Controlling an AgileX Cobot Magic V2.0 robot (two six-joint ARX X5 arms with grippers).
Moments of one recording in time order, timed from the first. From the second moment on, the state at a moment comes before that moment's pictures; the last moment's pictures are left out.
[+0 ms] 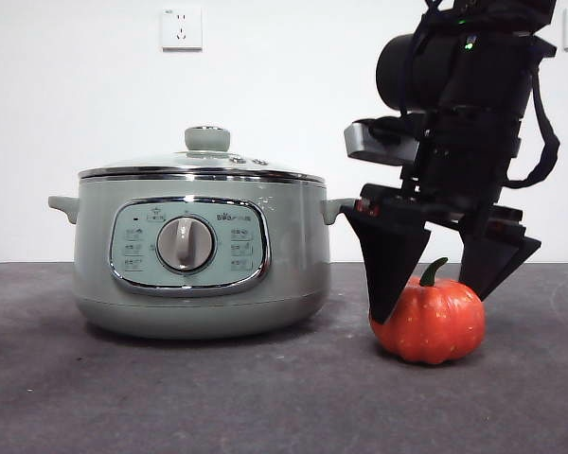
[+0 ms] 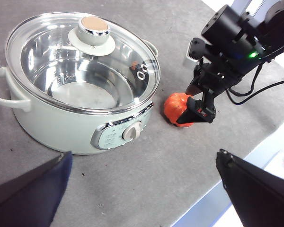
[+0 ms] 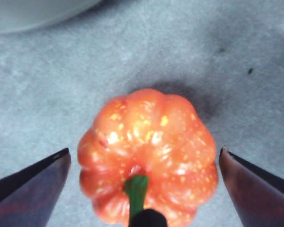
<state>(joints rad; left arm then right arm) -0.01 0.62 0.92 -0.93 0.68 0.10 0.53 1.70 1.10 -0.68 -0.07 -0.09</state>
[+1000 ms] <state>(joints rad) -0.08 0.82 1.02 -0.82 0.56 0.10 0.53 1.38 1.10 -0.73 -0.05 -0.05</state>
